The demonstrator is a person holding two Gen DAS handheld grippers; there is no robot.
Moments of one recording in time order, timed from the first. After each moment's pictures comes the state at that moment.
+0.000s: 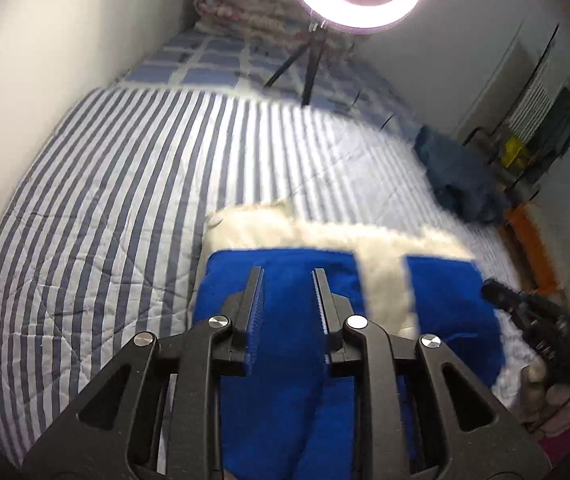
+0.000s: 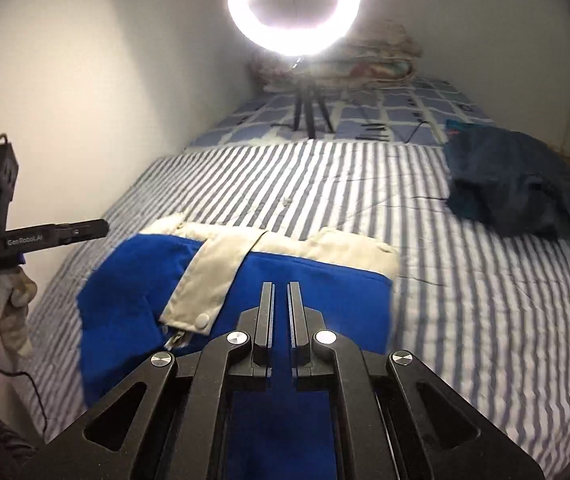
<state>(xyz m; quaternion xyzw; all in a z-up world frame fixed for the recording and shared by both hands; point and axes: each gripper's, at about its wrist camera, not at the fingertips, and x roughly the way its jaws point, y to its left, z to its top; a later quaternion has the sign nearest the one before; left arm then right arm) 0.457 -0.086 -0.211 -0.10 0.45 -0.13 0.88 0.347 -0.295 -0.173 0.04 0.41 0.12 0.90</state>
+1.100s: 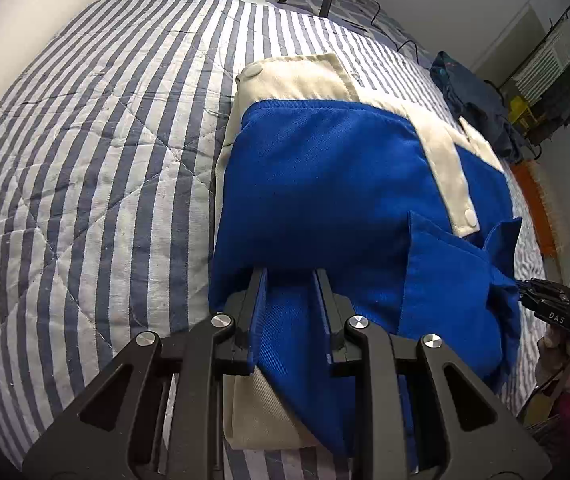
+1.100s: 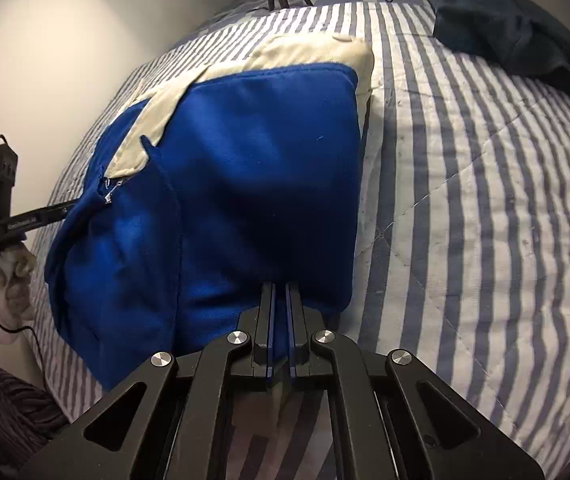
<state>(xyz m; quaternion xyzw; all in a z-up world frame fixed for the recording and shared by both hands) 0.416 -0.063 -0.281 -0.11 0.54 -0.16 0.82 0.305 -0.347 -0.261 0.09 0.55 0.14 0.82</state>
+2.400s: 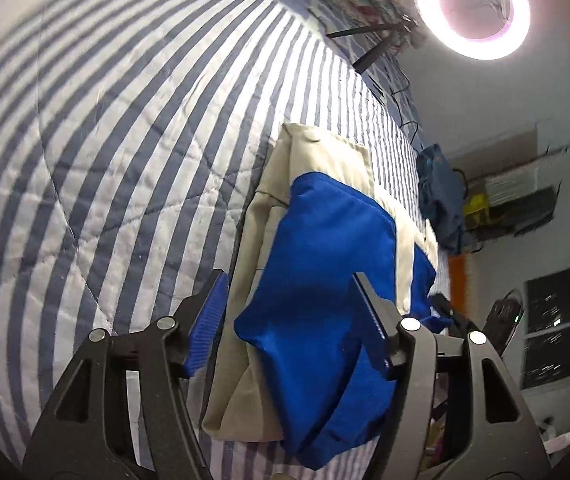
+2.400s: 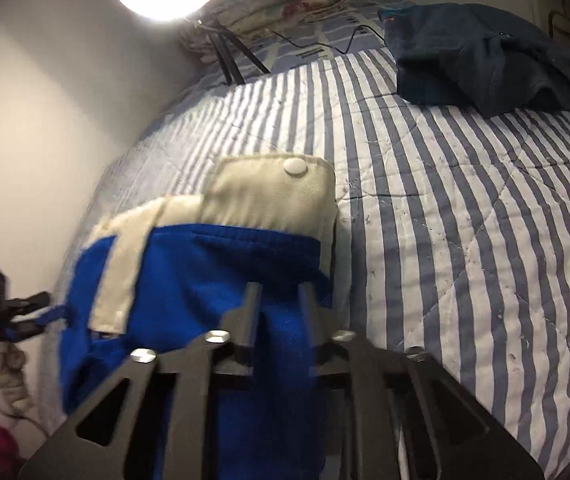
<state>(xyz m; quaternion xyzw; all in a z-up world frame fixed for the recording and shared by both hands) 0.434 0.024 -0.277 -0.35 0.54 -0.16 0.75 0.375 -0.393 -0.234 0.19 0.47 0.08 0.86</state>
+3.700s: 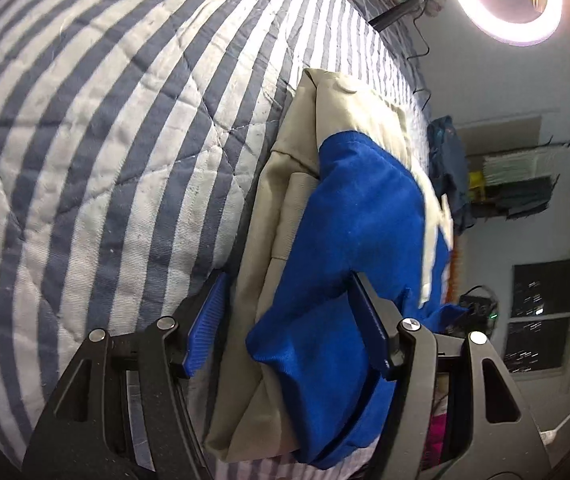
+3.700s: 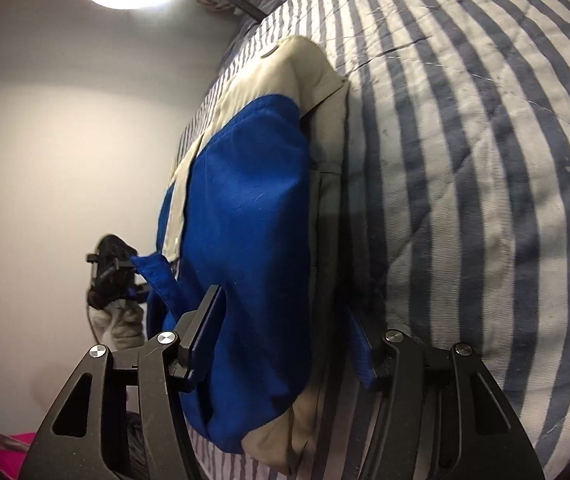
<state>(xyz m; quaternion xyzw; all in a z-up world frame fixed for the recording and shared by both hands) 0.454 0.005 -0.311 -0.33 0.59 -0.19 0.71 0.347 -0.405 -0.294 0.35 0.53 0.25 0.73</state>
